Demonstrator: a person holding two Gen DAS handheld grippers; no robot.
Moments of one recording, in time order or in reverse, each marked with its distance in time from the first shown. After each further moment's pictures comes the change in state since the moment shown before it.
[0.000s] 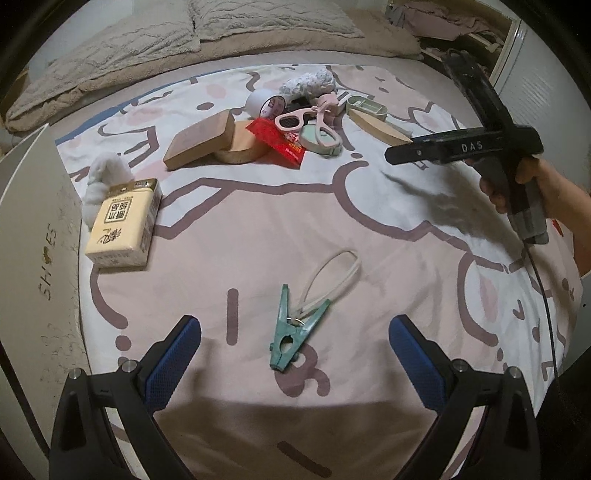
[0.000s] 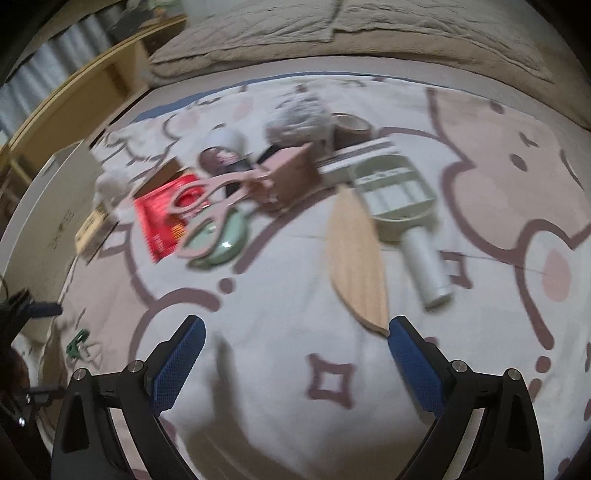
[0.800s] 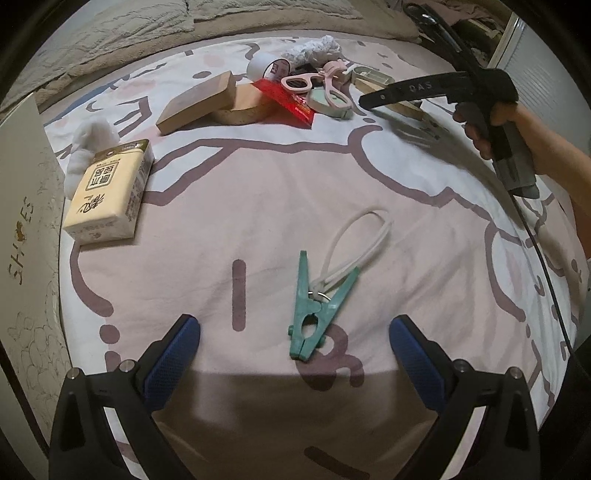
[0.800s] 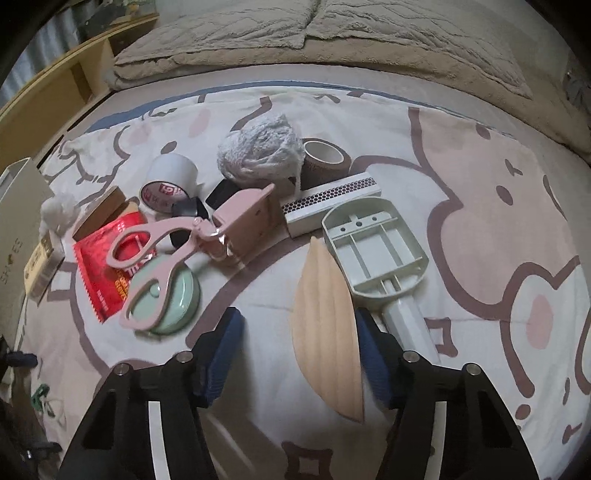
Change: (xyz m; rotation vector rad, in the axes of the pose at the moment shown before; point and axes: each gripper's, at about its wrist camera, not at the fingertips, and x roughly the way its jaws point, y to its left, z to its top) left arm 0.024 0.017 -0.014 0.028 0.072 -0.016; right arm 0.026 -0.009 0.035 0.030 -0.027 -0.177
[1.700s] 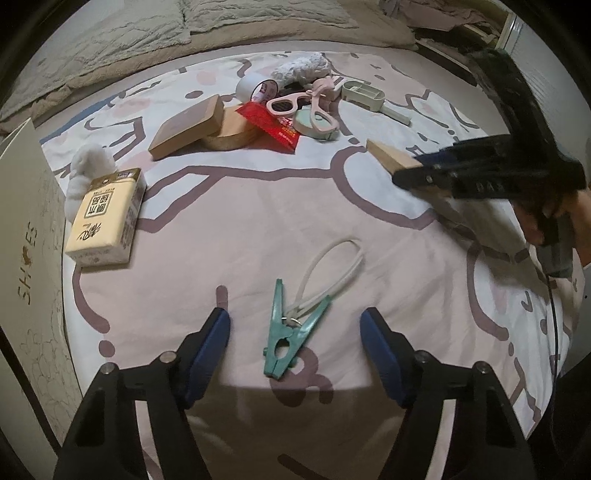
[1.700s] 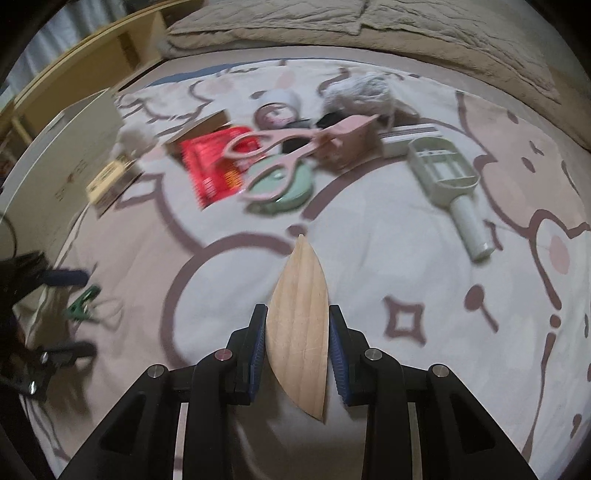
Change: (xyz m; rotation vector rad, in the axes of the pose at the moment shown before) left arm -0.010 -0.013 0.016 0.004 -0.037 0.003; right arm -0.048 0.051 -0.074 -0.119 0.072 0.132
